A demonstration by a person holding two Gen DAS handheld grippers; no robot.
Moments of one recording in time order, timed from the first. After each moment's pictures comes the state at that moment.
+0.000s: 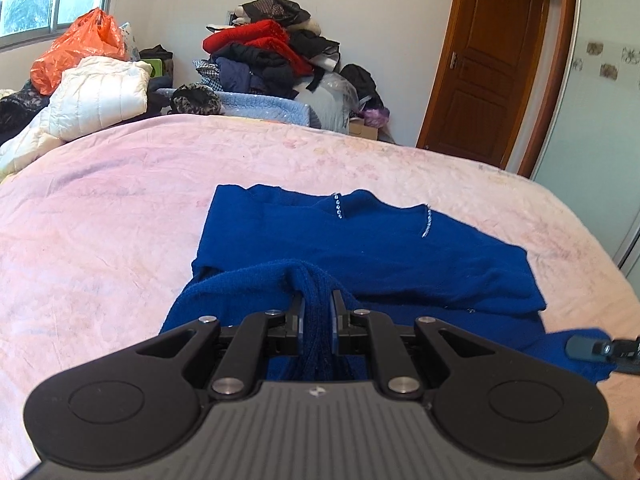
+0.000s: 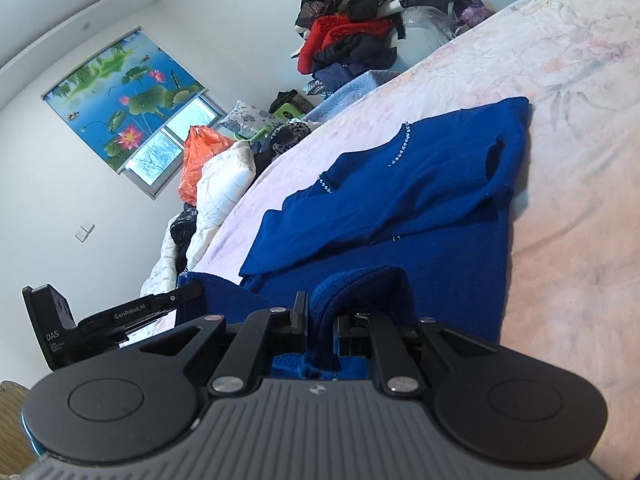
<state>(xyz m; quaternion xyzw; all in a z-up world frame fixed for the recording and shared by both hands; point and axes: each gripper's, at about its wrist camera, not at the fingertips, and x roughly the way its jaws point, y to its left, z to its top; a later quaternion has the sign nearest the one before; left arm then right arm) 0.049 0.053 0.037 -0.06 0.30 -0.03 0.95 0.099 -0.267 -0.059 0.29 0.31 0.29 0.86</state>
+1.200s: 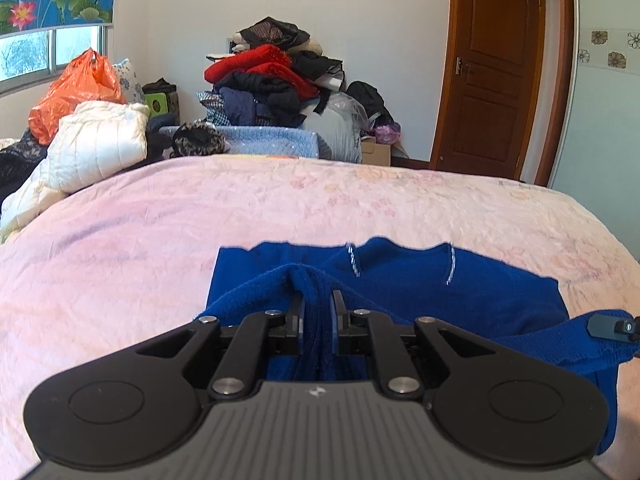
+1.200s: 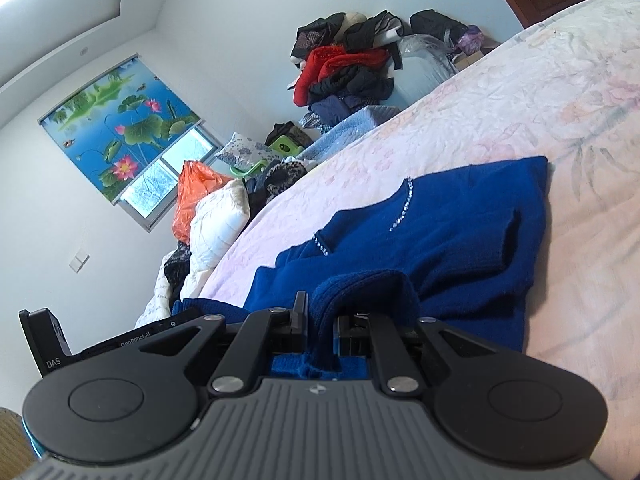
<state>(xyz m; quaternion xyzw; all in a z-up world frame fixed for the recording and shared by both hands) 0.106 0.045 0.064 -0.02 0.27 -0.01 0.96 0.155 -0.266 -0.043 0.31 0.27 0.27 0.87</state>
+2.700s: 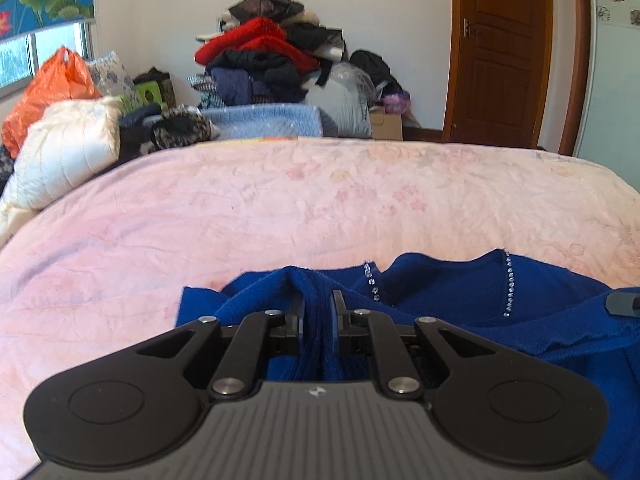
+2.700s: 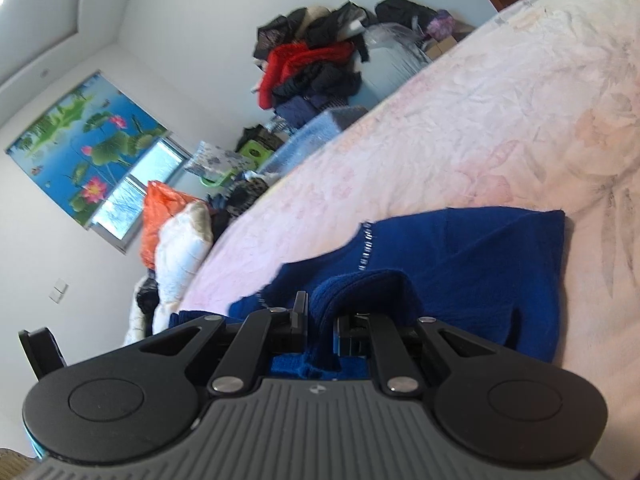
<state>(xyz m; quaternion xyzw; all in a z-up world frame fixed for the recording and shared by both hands) 0.238 0.030 0.023 0.02 0.32 0.00 0.95 0.283 -0.273 -0.071 0.34 0.31 0.23 0.86</state>
